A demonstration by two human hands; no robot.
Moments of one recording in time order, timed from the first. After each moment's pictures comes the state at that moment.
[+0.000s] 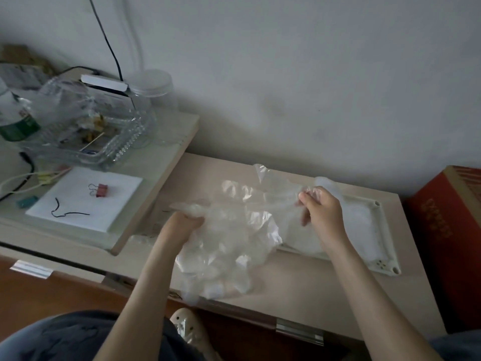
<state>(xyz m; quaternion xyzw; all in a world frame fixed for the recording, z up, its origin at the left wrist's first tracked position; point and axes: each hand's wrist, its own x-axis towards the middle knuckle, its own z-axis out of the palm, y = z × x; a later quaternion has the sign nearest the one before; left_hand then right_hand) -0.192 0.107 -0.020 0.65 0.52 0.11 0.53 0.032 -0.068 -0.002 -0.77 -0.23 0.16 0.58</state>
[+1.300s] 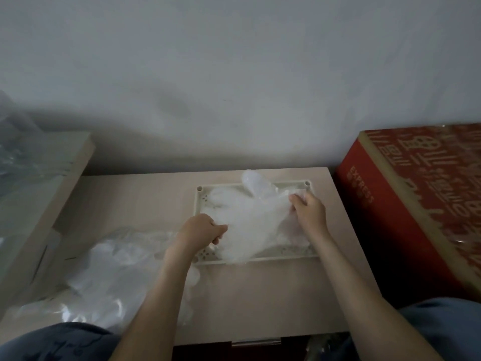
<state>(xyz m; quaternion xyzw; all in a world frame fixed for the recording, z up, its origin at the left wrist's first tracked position) -0.017 0.027 -0.025 0.84 0.37 -0.13 0.38 0.151 -0.158 -0.068 -0.83 -0.10 0.11 0.53</state>
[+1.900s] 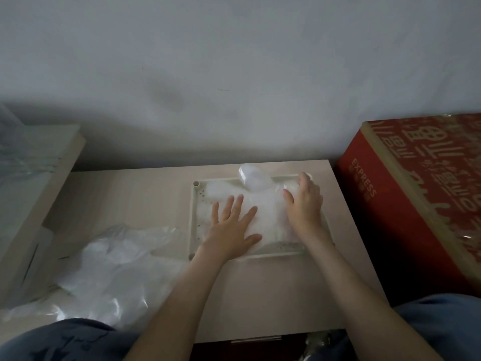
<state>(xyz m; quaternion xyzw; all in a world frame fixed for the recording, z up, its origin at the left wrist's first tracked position) 0.010 -0.016 -0.070 0.98 0.14 -0.14 0.08 0.149 -0.142 -0.074 -0.93 -0.21 -0.07 0.31</state>
